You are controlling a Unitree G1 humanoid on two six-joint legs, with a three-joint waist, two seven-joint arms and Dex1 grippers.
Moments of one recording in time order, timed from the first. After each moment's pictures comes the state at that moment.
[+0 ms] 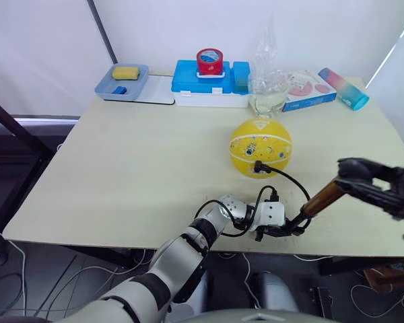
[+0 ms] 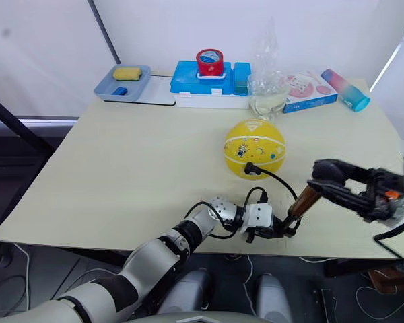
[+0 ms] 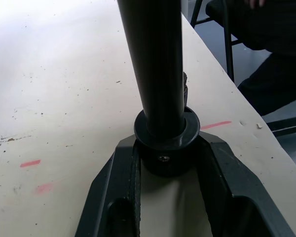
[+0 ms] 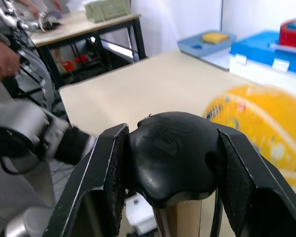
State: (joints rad) left arm -0.78 -0.14 -0.45 1.26 0.30 -0.58 -0.95; right arm 0.21 -0.85 -0.55 -0.55 1.02 0.59 0.95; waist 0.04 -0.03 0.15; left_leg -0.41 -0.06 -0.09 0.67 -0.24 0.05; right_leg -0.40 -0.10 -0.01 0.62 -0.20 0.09
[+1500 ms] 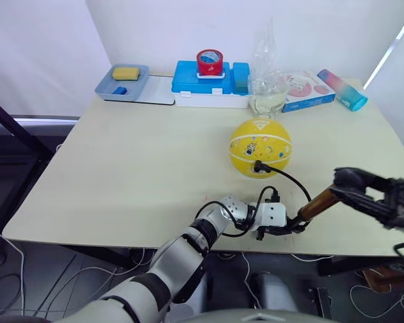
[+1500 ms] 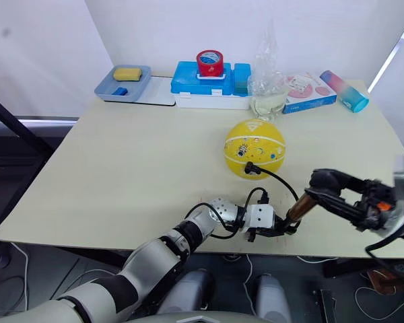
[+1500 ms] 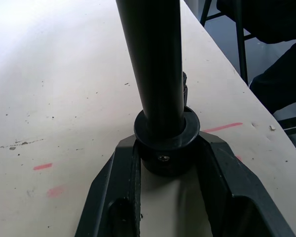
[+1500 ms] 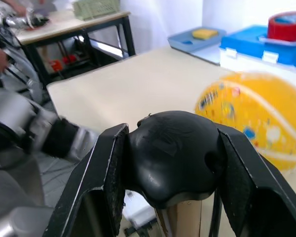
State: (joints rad) left arm -0.78 -0.14 -0.48 1.26 0.31 -0.60 -0.87; right arm 0.26 -0.78 -0.49 -0.54 0.91 0.48 0.97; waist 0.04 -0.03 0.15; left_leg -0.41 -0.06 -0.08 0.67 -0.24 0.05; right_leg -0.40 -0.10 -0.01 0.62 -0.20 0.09
